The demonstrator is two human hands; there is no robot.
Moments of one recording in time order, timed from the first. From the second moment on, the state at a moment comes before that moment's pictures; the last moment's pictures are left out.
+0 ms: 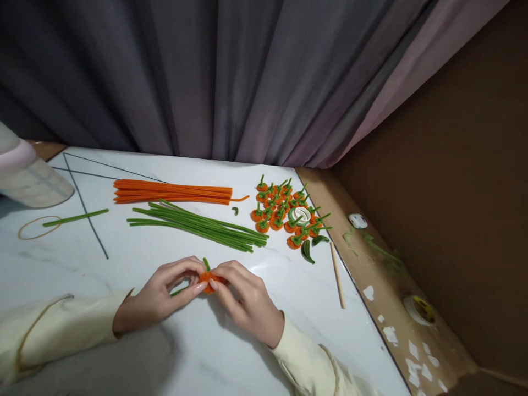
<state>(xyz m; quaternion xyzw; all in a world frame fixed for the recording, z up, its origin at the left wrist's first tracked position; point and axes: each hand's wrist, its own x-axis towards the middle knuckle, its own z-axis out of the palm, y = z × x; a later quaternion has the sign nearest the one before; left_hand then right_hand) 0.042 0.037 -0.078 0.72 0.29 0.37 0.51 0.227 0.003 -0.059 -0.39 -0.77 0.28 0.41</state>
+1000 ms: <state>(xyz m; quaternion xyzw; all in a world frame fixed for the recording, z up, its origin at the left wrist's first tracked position) 0.040 0.045 -0.079 0.57 0.33 0.35 0.67 0.235 0.009 -0.061 -0.43 -0.70 0.38 0.43</state>
